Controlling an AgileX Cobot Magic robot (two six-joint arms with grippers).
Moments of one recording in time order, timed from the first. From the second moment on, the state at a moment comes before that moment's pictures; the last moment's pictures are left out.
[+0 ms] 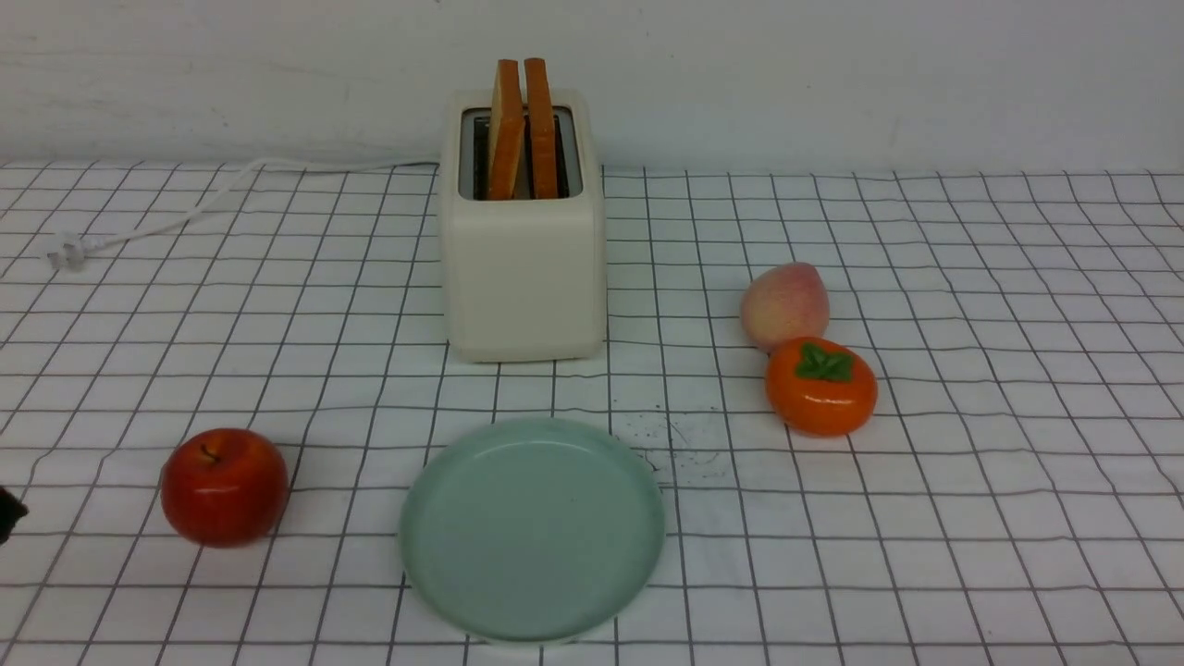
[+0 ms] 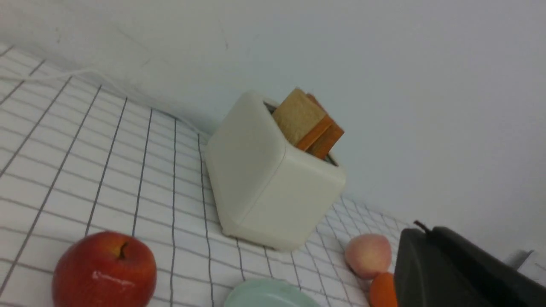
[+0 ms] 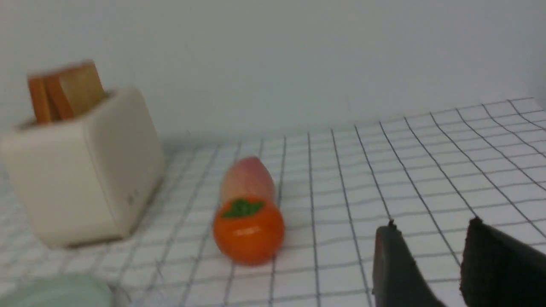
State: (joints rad) right arm 0.06 -0.01 0.03 -0.05 -0.02 0.33; left arm -0.10 0.20 -0.26 -0.72 0.16 0.11
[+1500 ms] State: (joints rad) right arm 0.44 0.88 -0.93 0.28 0.44 -0.02; left arm -0.58 1.30 -0.87 -0.78 -0.42 0.81
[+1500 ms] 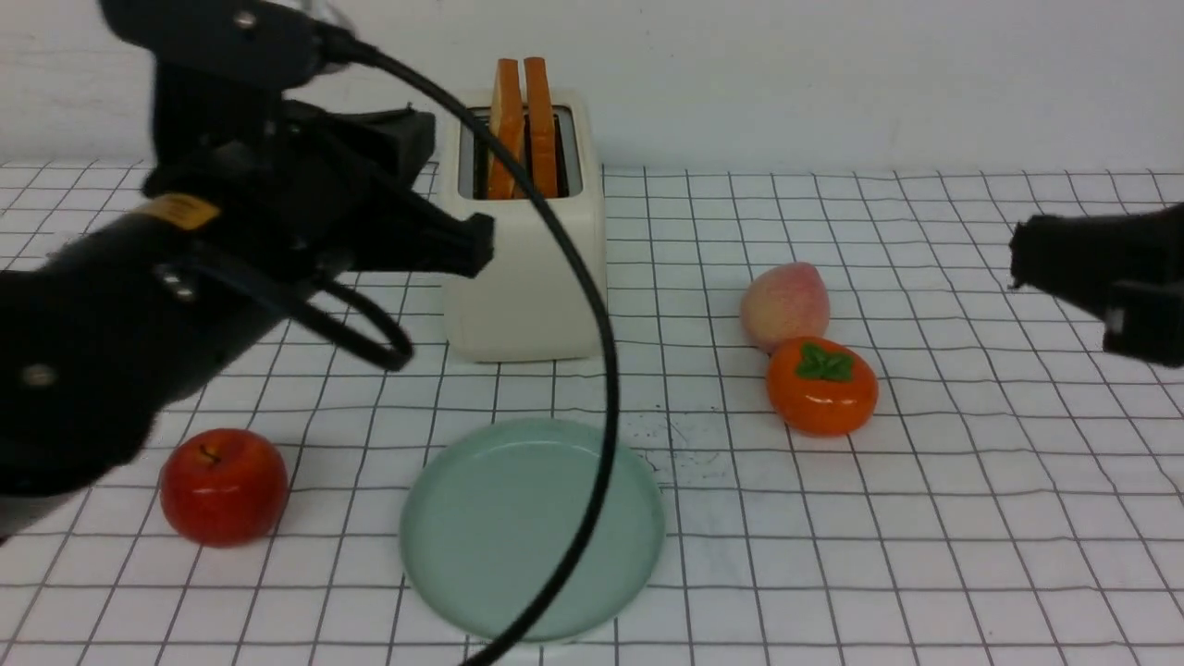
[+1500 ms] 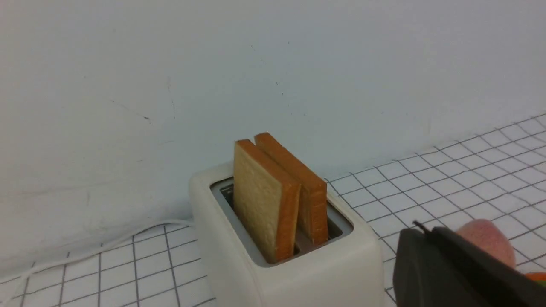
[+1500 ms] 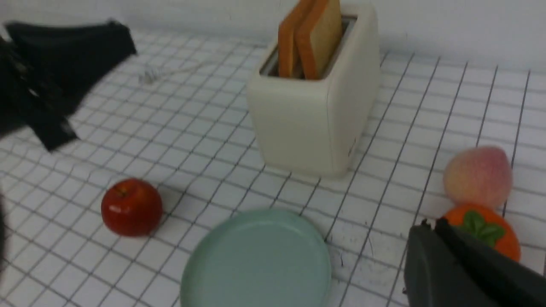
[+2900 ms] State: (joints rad) right arm 0.44 0.85 -1.01 0.28 0.46 -0.04; left arm -0.40 1.92 -1.34 -0.57 -0.32 0.59
